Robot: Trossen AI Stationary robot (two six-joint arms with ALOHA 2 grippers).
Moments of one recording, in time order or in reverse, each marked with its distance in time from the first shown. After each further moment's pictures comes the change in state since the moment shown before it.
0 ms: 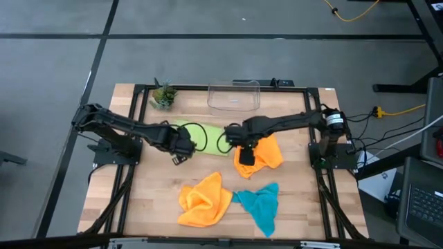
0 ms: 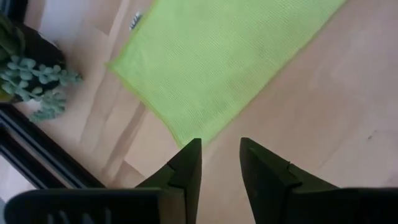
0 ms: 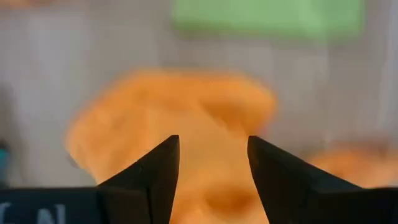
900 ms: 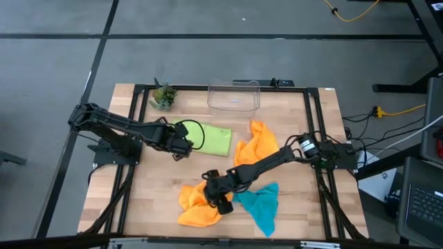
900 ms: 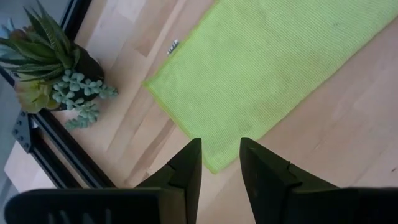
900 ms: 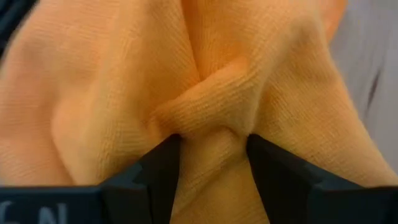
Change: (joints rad) left arm -0.004 -0.047 0.000 -0.018 -0.117 -0.052; right arm 0.332 0.383 0.123 0.738 -0.103 -0.073
